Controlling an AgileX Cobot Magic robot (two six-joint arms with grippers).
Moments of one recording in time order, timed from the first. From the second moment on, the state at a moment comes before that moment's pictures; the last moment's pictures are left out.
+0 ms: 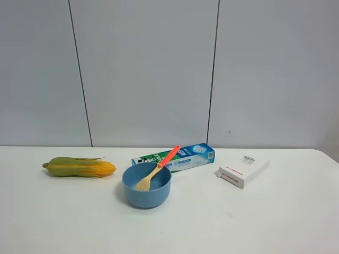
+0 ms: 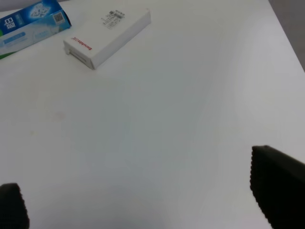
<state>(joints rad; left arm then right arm) -0.12 1.13 -1.10 0.29 0.88 -0.02 0.02 0.00 -0.50 0.08 1.07 0.00</state>
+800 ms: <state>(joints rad) 0.00 0.46 -0.76 0.07 1.14 0.03 0.02 0.00 -0.50 0.08 1.07 0.00</state>
